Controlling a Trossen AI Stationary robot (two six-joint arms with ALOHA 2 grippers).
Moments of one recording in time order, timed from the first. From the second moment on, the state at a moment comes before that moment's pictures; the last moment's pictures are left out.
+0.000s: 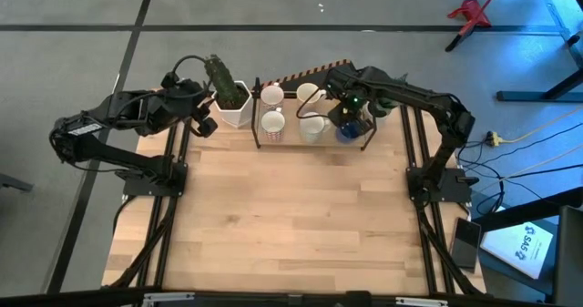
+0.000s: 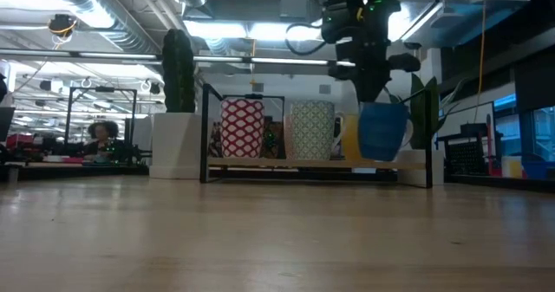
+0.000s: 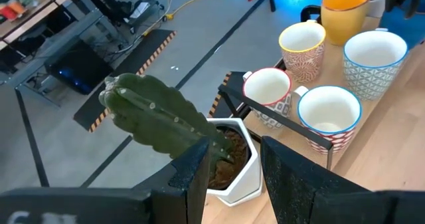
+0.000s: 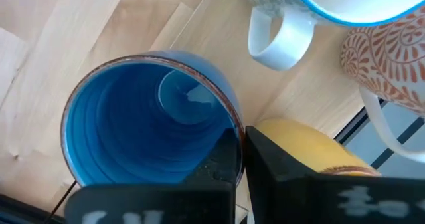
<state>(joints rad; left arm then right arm) 0.12 0.97 1.39 -1.14 -0.74 -0.15 -0.53 1.75 1.57 -1.22 -0.01 -1.20</state>
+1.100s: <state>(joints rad) 0.12 0.97 1.39 -1.14 -0.74 -0.15 -0.53 1.75 1.57 -1.21 0.04 -1.15</state>
